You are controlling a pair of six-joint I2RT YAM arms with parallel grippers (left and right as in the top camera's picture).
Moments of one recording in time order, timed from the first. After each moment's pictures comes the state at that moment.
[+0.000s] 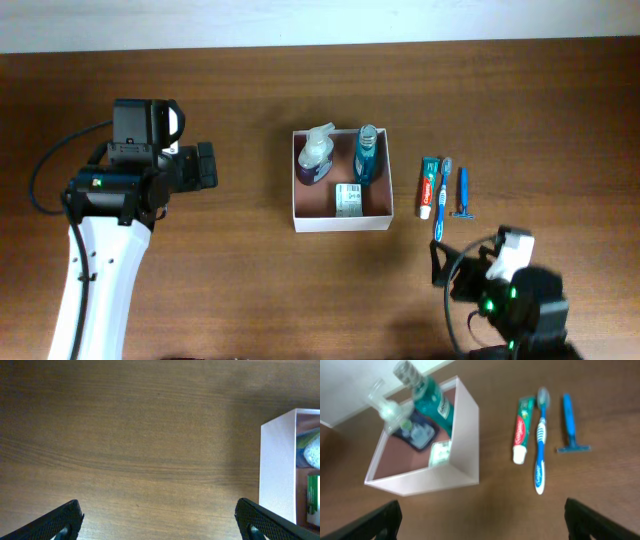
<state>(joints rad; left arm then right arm) -0.07 1.35 1.37 -1.01 -0.15 -0.12 0.12 0.35 0.50 -0.74 -0.12 0.45</state>
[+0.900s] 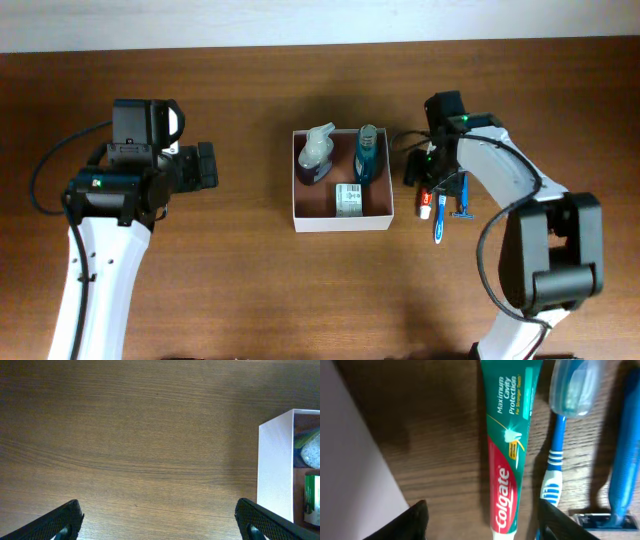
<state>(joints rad) -0.07 1.35 1.37 -1.01 -0.15 -0.12 0.12 1.95 1.37 -0.90 -0.07 0.39</state>
